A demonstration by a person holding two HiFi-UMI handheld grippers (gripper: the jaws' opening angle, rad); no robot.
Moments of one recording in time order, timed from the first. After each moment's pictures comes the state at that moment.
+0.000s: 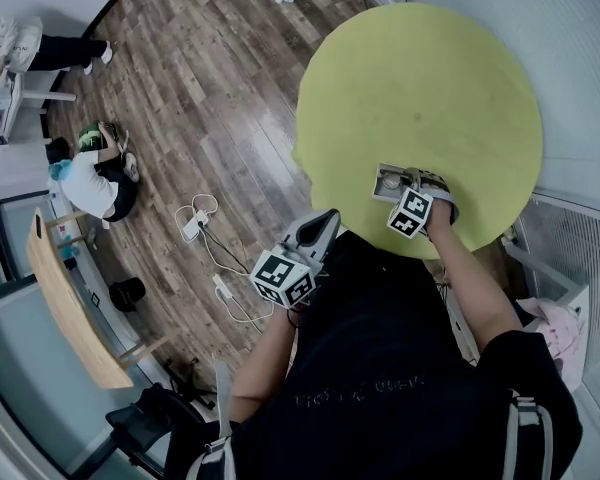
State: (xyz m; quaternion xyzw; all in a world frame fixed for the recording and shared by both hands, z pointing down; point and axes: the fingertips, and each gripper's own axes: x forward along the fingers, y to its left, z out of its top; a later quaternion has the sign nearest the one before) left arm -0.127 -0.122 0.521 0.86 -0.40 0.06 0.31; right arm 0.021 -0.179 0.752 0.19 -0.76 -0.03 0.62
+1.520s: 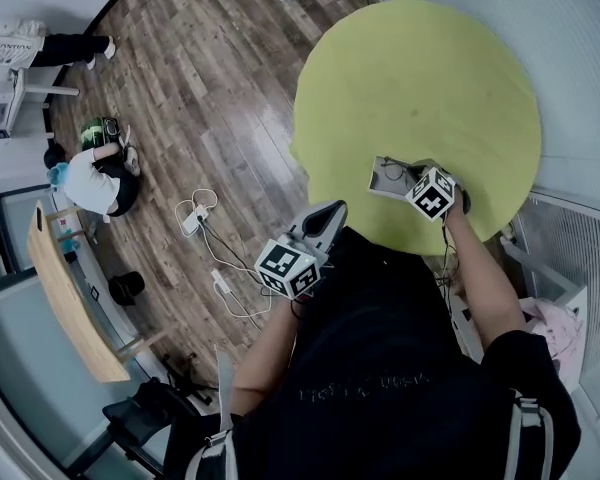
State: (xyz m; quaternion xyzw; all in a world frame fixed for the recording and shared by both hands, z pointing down) left arm -0.103 -0.125 0.520 0.86 -0.39 0.05 0.31; right arm 0.038 -0.188 0.718 0.19 -0.82 0.13 0.52
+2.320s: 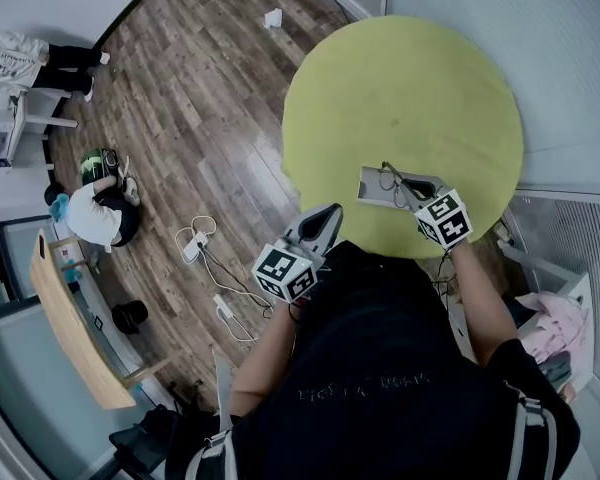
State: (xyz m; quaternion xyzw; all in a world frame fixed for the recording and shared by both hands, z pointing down) left arm -0.083 -0.130 0.497 0.89 -0.37 0.05 0.27; right arm 0.055 -0.171 0.612 0.31 -0.87 0.22 0.33
